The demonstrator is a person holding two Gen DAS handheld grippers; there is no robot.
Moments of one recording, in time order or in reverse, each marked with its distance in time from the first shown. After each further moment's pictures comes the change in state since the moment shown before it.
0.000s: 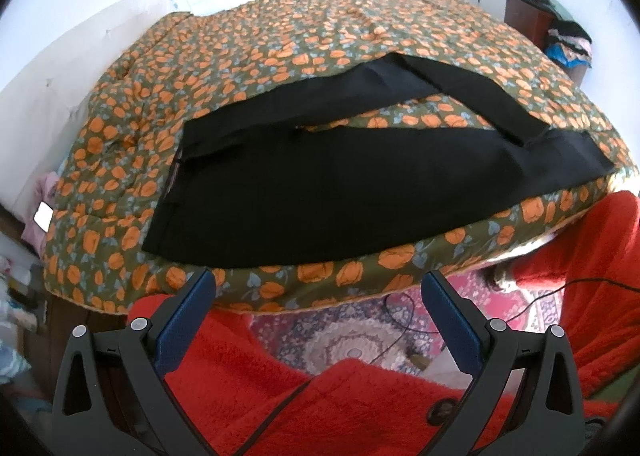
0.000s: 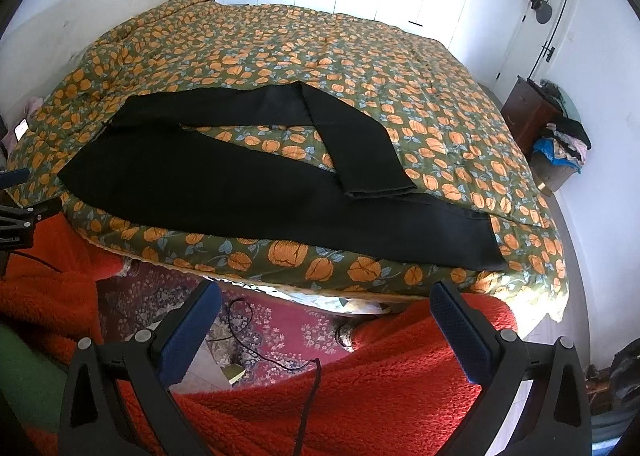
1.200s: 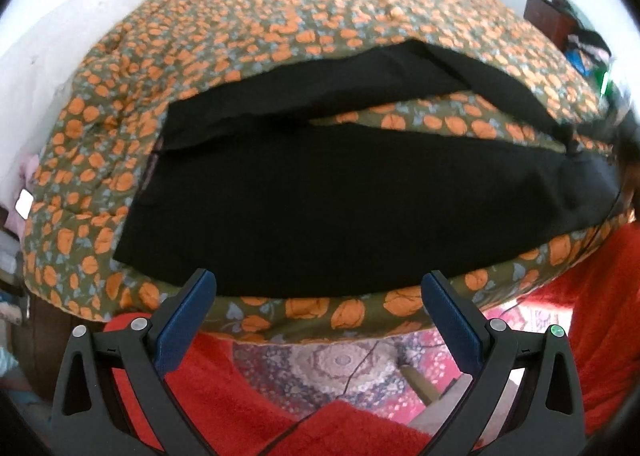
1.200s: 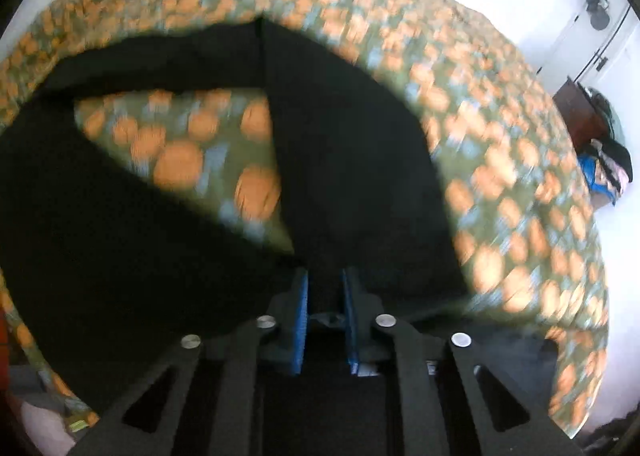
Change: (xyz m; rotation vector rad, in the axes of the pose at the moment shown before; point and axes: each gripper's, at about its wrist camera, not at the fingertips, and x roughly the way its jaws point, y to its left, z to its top) left arm 0.077 0.001 0.046 -0.062 0.104 -0.027; right arm 0.267 -0.074 0.123 -0.134 0.132 0.039
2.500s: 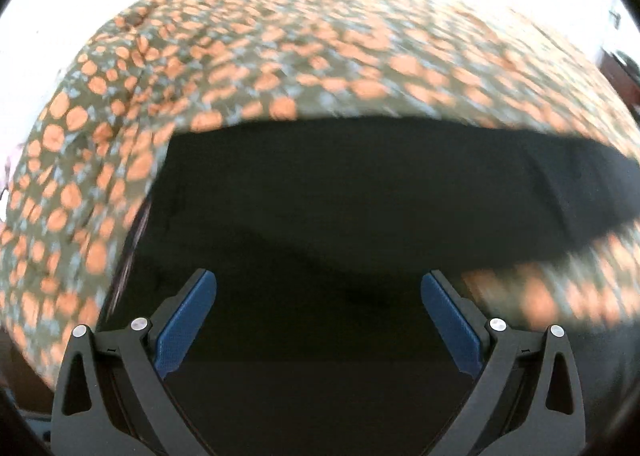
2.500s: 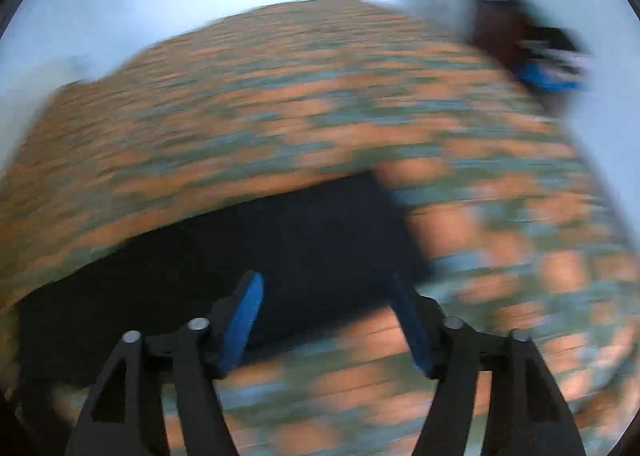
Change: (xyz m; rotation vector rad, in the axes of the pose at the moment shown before) left arm 0.178 0.067 0.163 -0.223 -0.066 0.132; right arm 0.066 -0.158 0.132 0.502 -0.106 0.123
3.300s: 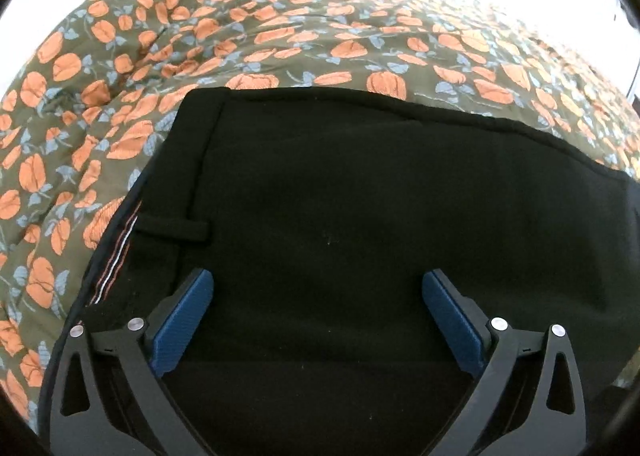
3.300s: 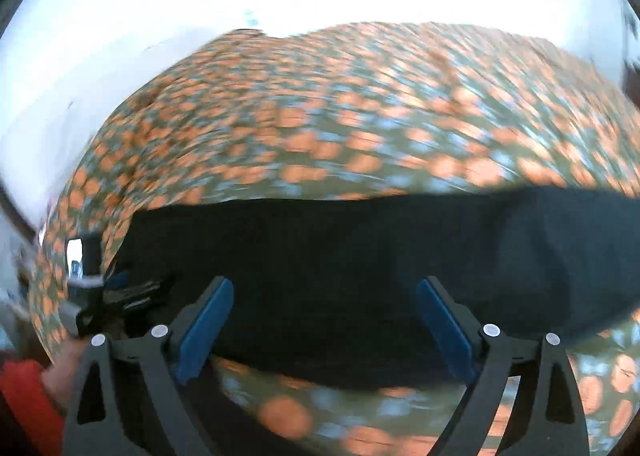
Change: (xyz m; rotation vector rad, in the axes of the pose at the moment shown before) left arm 0.105 0.078 -0.005 -0.123 -0.022 -0.006; right arm 0.000 0.348 -0.124 -0.330 -0.106 0.318
